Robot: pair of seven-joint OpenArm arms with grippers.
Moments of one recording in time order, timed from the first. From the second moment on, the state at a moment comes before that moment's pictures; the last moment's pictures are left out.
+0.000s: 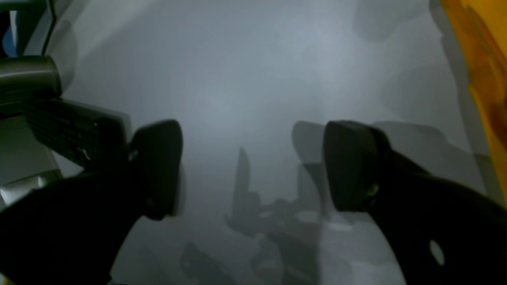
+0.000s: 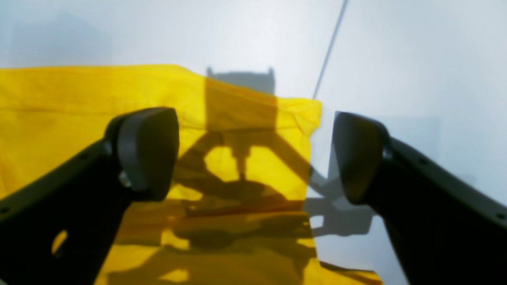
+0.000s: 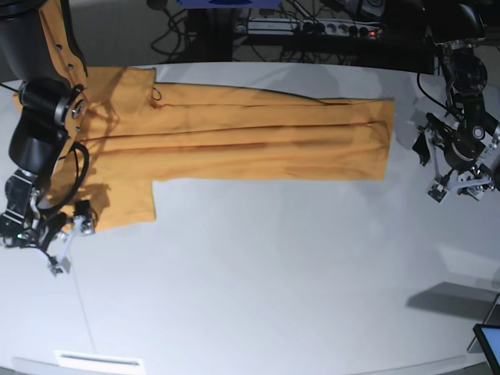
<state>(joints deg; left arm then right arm) 8.9 -31.0 -20.3 99.4 4.6 -40.7 49.6 32.7 12.7 26.2 49.2 -8.8 41.2 -59.6</state>
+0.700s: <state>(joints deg) 9.1 -30.9 -20.4 99.4 4.6 -40.7 49.6 32.3 12.3 26.0 51.7 -8.5 41.2 -63.5</state>
